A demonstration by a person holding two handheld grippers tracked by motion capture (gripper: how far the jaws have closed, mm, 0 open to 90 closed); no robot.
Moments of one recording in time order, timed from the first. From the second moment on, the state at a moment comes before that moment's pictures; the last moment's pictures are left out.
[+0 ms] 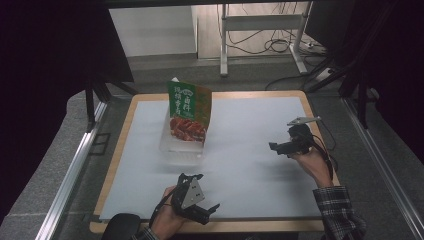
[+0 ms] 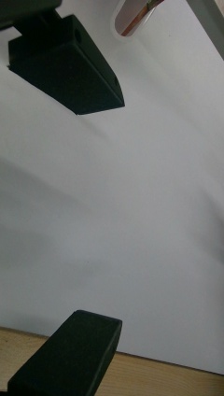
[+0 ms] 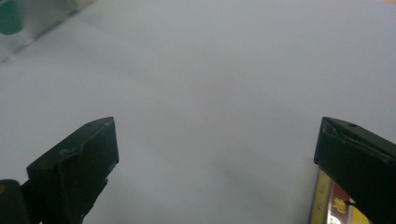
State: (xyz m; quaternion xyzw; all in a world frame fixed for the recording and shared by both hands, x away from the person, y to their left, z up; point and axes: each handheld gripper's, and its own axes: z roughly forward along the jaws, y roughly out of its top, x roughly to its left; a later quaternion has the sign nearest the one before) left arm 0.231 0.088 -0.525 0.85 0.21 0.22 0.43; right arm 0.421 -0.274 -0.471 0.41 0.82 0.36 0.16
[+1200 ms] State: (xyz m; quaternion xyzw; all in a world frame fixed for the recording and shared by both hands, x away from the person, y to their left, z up) left arm 0.231 0.087 -0.526 0.86 0.21 0.22 0.42; right arm 0.436 -0.330 -0.499 0.52 0.80 0.22 0.21
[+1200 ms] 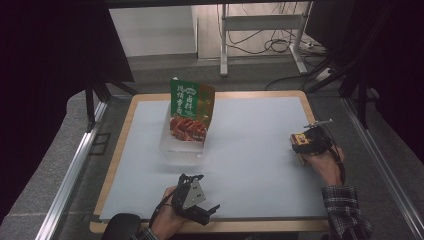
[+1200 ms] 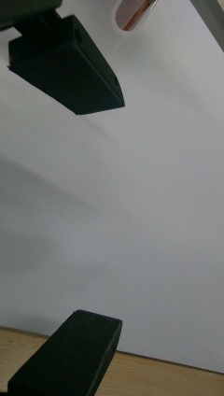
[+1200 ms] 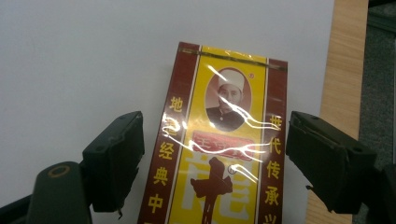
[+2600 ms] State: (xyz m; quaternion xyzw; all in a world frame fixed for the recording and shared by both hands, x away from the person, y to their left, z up) left arm 0.230 0.086 -0.526 0.86 0.20 0.22 0.42; right arm 0.391 -0.257 -0.486 0.35 0.88 0.27 0.14
